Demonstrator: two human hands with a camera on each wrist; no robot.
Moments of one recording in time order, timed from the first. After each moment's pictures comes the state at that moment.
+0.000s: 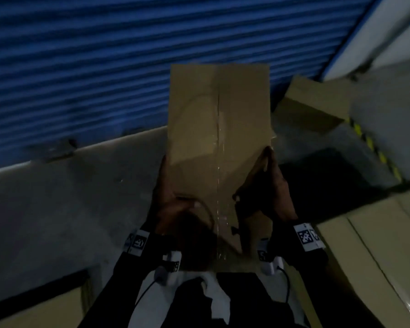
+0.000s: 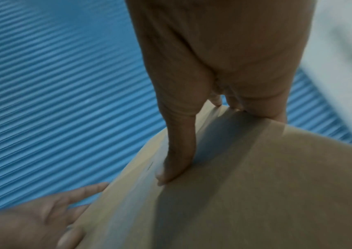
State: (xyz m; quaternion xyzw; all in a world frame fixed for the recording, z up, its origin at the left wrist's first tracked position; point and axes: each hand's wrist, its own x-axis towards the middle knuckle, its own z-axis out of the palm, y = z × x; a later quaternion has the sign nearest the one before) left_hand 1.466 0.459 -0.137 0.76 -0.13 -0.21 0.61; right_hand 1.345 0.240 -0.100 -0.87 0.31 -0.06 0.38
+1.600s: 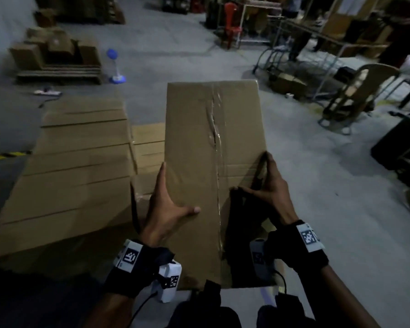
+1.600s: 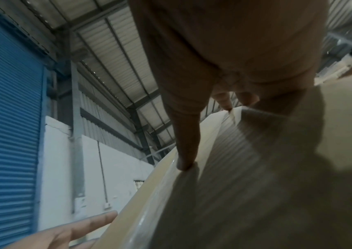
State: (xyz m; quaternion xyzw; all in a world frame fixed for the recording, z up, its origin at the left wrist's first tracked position) left_hand 0.688 0.354 0.002 0.44 -0.65 -0.52 0.34; right_hand 0.460 0.453 0.047 -0.41 0.81 -0.39 0.15
